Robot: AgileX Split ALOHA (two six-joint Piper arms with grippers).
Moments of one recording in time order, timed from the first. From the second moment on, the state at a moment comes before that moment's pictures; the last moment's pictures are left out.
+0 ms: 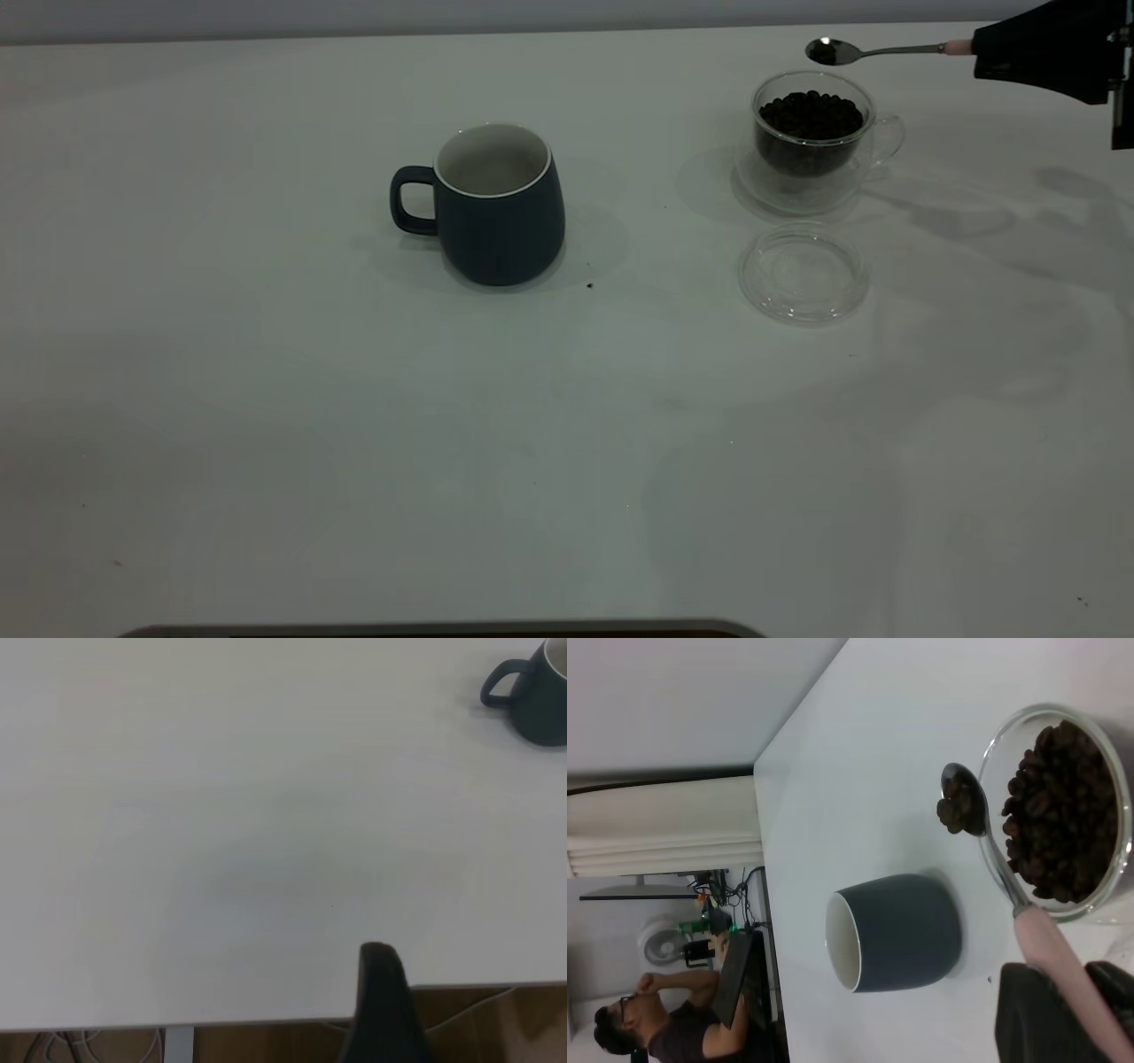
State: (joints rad) left arm -0.06 -0.02 -0.49 0.01 1.14 -0.05; right arm -0.35 2.40 -1.30 1.48 1.14 -1.07
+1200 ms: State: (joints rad) left arm -0.06 -0.02 -0.49 0.01 1.14 -0.04; right arm 0.15 2.40 -1.30 1.64 1.02 -1.09
